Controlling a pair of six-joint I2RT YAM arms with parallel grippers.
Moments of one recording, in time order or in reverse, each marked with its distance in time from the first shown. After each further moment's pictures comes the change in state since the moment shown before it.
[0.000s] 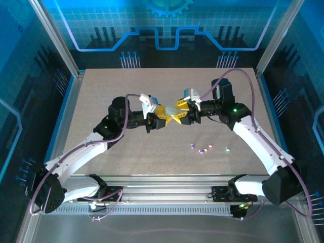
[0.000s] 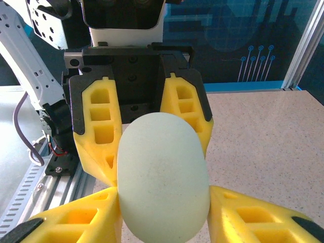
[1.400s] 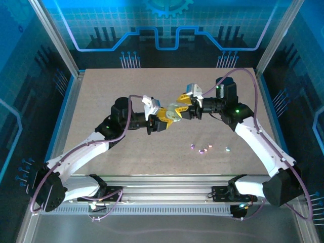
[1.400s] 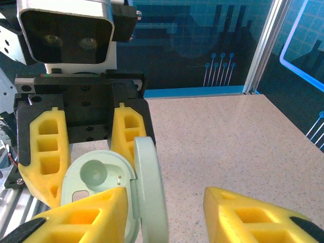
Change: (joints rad) left arm -0.011 0.016 0.000 -0.024 0.024 0.005; right arm -0.023 -0.023 -0.012 0.087 0.084 0.041
